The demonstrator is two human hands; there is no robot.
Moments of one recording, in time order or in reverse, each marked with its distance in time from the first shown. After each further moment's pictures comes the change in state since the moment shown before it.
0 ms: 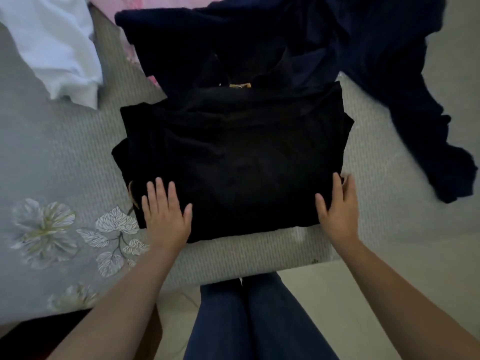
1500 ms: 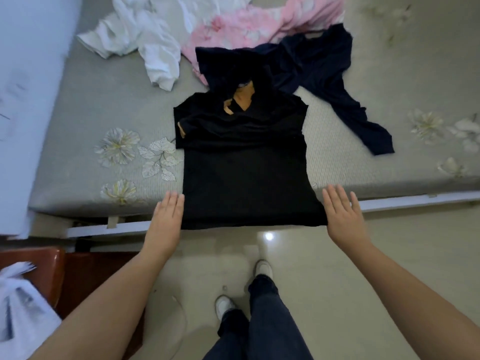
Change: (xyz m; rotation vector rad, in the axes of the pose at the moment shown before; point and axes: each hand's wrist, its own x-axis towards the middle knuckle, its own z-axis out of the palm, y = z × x) left_hand -0.318 -0.013 -0.029 0.285 -0.047 0.066; right_hand -0.278 0.109 -0.060 -0.644 0.287 -0.496
